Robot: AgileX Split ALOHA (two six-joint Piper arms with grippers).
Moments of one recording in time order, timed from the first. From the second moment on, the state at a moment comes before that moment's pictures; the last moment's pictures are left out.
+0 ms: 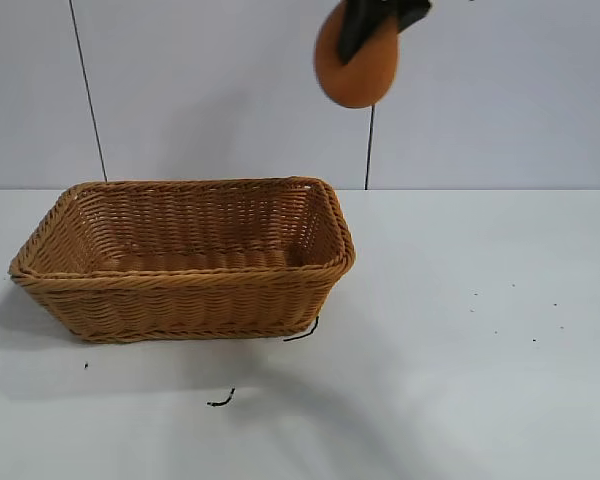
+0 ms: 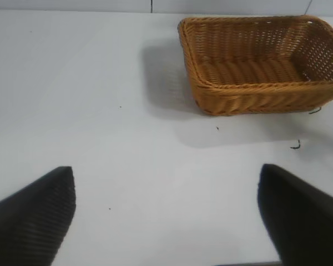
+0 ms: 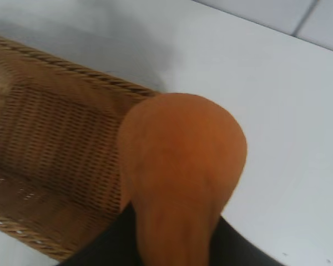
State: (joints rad) left arm -0.03 -0.01 -0.50 -0.05 1.07 0.00; right arm 0.62 2.17 -2.04 0.10 0.95 0.02
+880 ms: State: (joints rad) left arm -0.03 -0.01 -0.50 -0.05 1.07 0.00; right arm 0.60 2.35 -2.17 0.08 0.99 0.04
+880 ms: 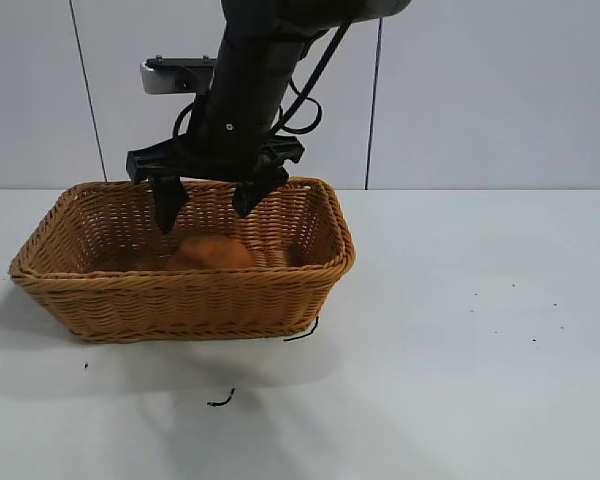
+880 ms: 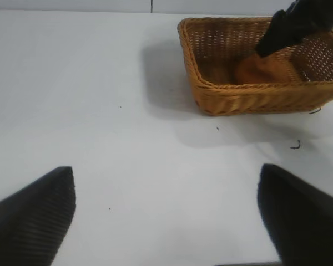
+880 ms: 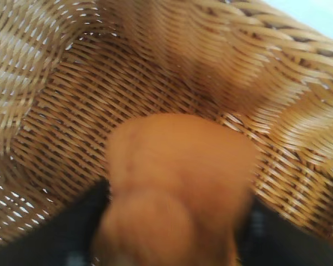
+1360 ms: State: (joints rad) left arm -0.03 -0.01 -0.50 -0.05 1.07 0.00; right arm 0.22 2.34 -2.24 0.00 1.11 0.05
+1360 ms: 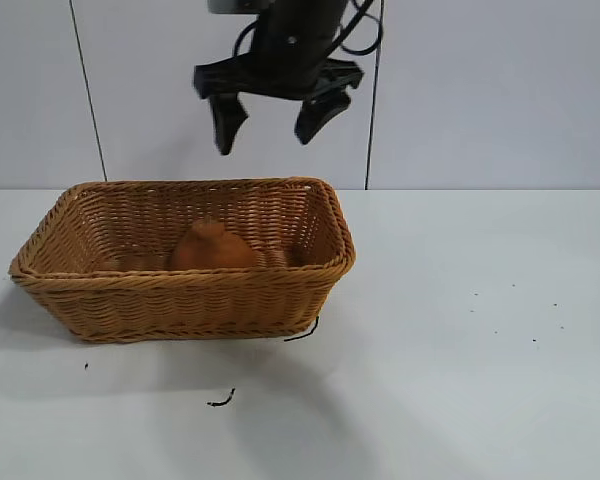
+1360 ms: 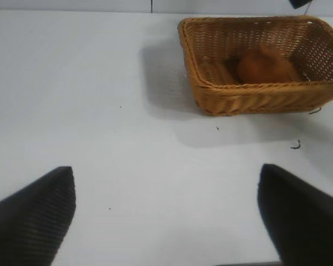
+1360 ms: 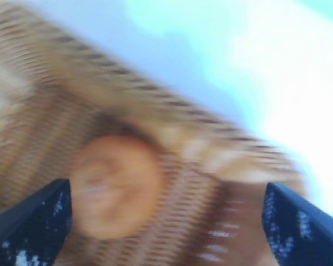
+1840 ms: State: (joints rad) left arm -0.03 -0.01 -0.50 -0.05 1.07 0.00; right arm 0.06 2.33 -2.22 0.00 1.21 0.07
